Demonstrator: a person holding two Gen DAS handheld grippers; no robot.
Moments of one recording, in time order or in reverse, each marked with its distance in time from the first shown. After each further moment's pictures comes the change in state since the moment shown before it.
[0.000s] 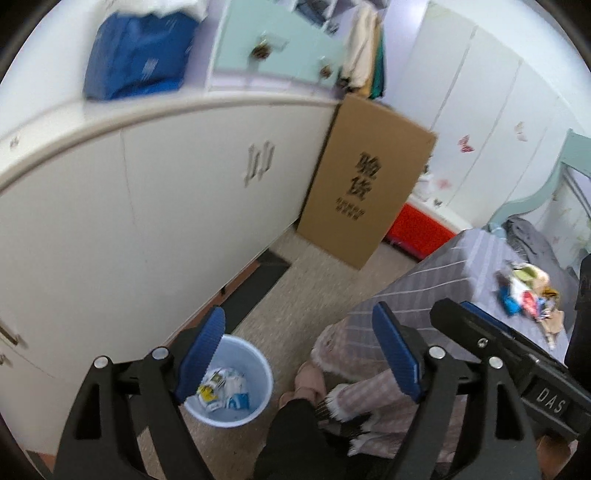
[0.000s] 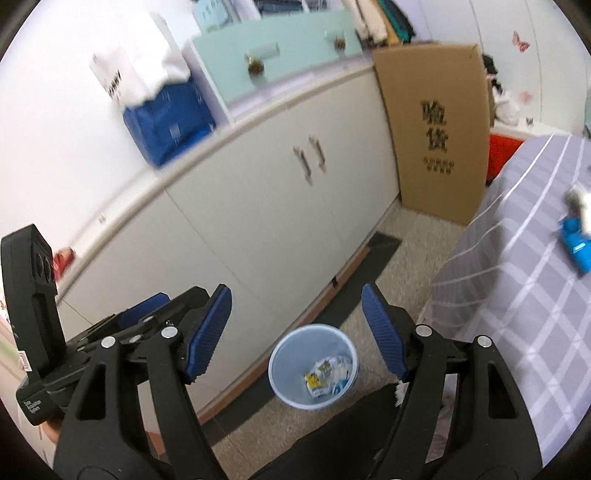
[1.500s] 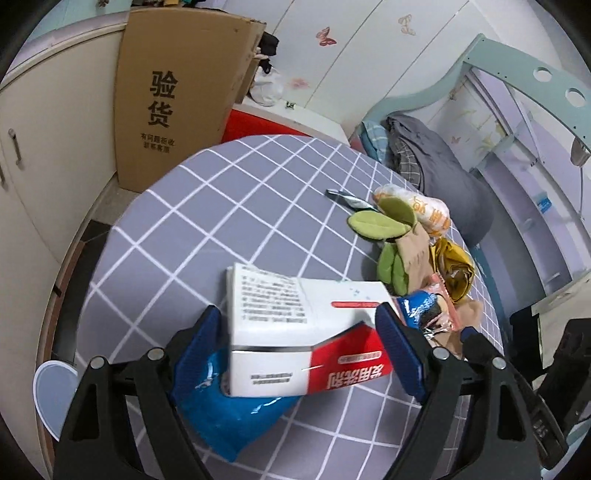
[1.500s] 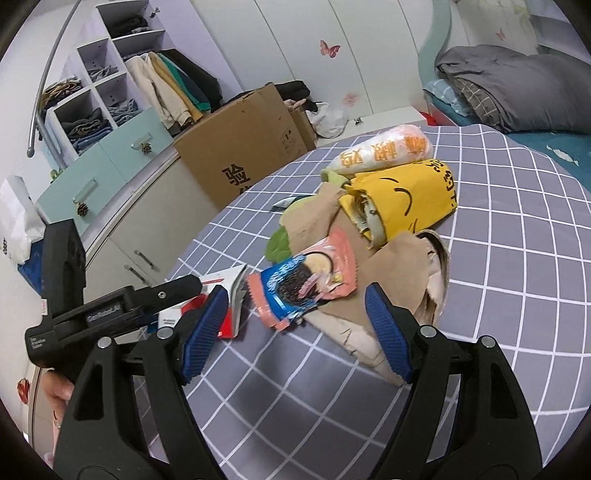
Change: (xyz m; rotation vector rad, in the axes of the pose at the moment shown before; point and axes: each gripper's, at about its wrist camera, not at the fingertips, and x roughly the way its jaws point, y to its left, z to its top) left arm 0.176 -0.345 0.005 0.240 0.375 -0.460; right arm -0.158 -0.302 0.004 0.393 -0.181 -0.373
